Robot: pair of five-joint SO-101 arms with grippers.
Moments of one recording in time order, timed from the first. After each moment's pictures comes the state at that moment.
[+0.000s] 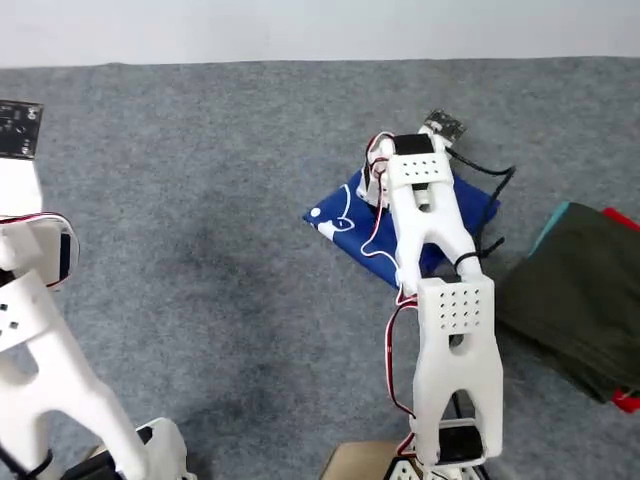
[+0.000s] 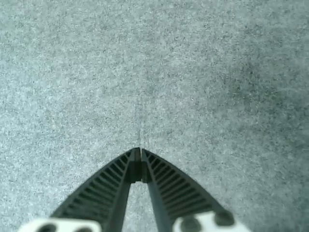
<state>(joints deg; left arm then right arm) -31.6 -25.8 -0.6 99.4 -21.6 -9.3 55.6 -46.1 80.6 -44.3</state>
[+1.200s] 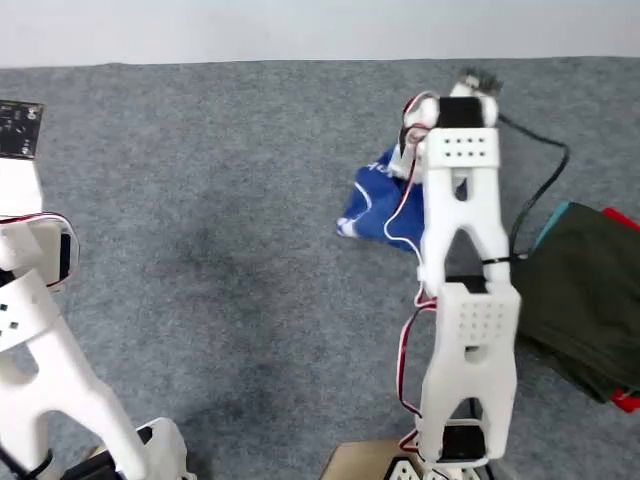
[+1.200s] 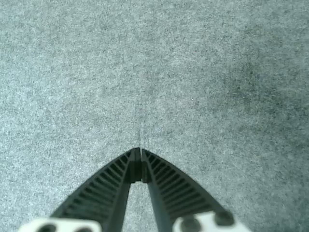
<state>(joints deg) -31.6 -25.8 -0.6 99.4 -21.6 -4.5 41.5 -58.1 100.5 -30.1</state>
